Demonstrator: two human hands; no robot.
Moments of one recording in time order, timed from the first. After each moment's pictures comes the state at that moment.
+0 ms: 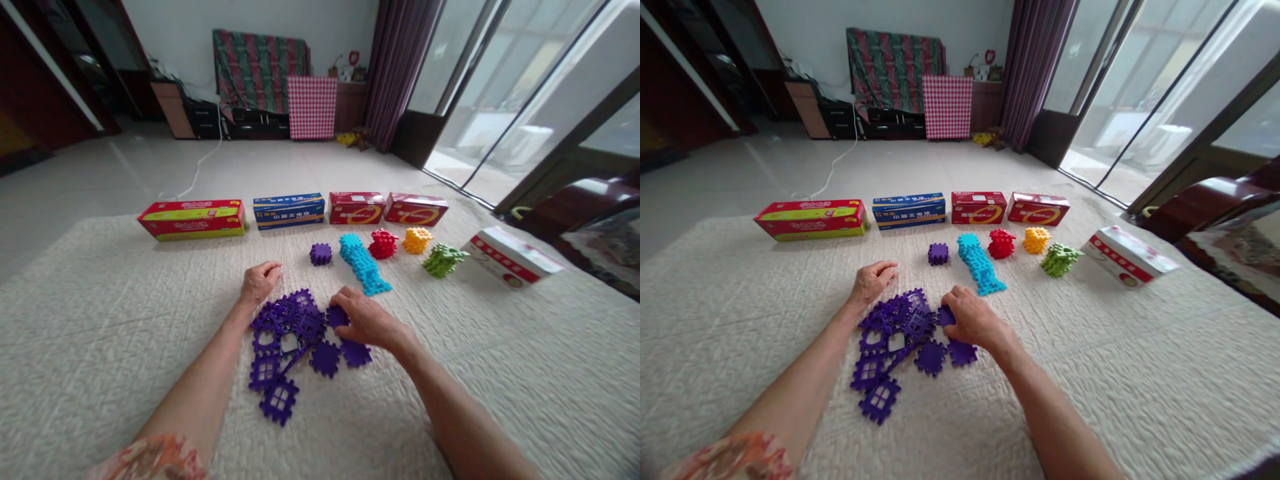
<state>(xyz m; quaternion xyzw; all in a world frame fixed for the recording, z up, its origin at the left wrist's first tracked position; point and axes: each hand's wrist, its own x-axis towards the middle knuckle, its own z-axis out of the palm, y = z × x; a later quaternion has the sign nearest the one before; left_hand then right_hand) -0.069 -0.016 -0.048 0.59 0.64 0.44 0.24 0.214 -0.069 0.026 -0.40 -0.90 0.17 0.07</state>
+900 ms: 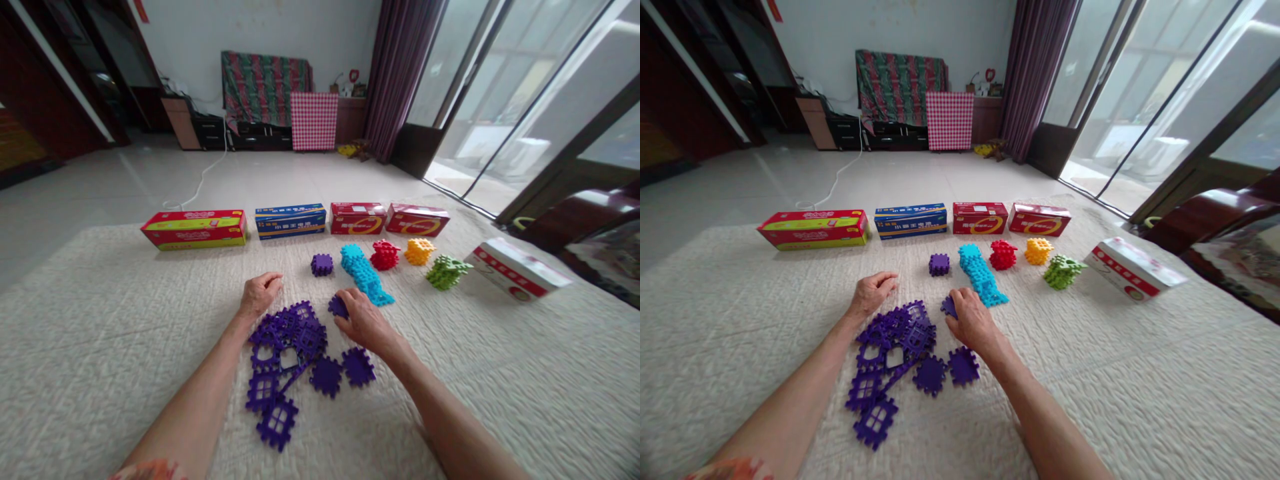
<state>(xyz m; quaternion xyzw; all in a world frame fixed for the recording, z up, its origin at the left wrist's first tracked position) -0.071 -0.015 -0.054 0.59 0.63 0.44 0.24 0.206 -0.052 0.007 -0.50 -0.85 0.14 0.12</state>
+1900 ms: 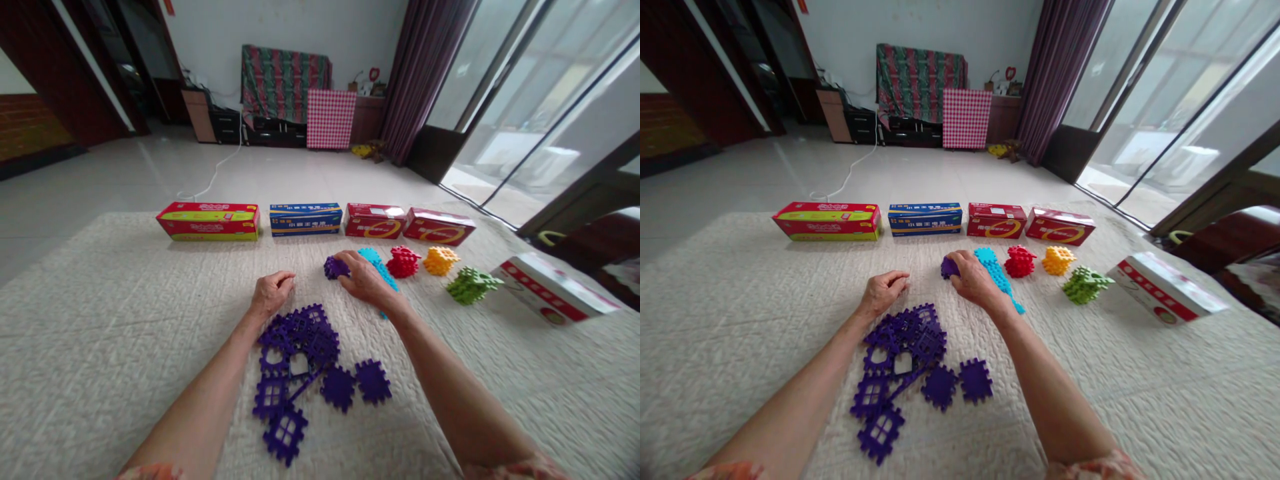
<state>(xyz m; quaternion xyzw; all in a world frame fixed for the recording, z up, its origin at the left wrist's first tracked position) -0.068 -0.016 -0.049 0.60 0.63 0.44 0.24 0.181 0.038 0.022 -0.38 -0.89 0.11 0.23</state>
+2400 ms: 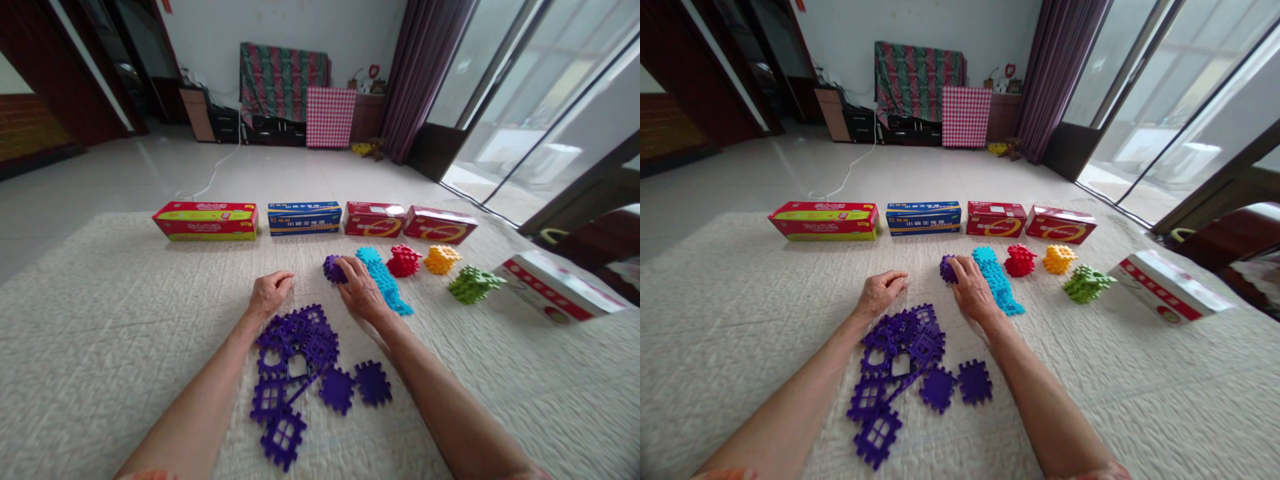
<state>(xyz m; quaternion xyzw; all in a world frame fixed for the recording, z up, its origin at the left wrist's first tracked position) -0.067 -0.017 -0.048 0.61 0.63 0.43 0.22 0.185 0.028 -0.021 -0.35 -0.88 0.04 0.30</state>
